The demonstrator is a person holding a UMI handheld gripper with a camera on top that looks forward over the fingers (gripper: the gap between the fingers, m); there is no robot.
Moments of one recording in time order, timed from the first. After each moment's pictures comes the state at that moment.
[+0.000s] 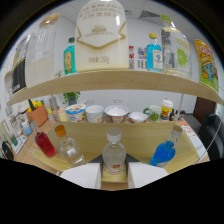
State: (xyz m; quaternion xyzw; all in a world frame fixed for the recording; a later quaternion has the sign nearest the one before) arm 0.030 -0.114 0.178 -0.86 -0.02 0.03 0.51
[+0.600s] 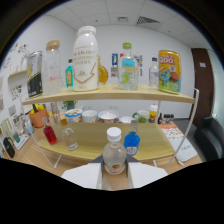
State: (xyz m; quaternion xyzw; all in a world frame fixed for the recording) arm 0.082 -0.188 0.214 -0.84 -0.02 0.02 0.55
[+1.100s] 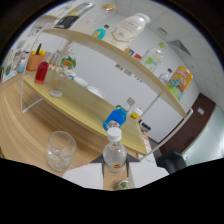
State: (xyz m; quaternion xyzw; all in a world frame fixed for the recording) arm 0.151 -0.221 0.167 -0.82 -0.17 -0.24 0.49
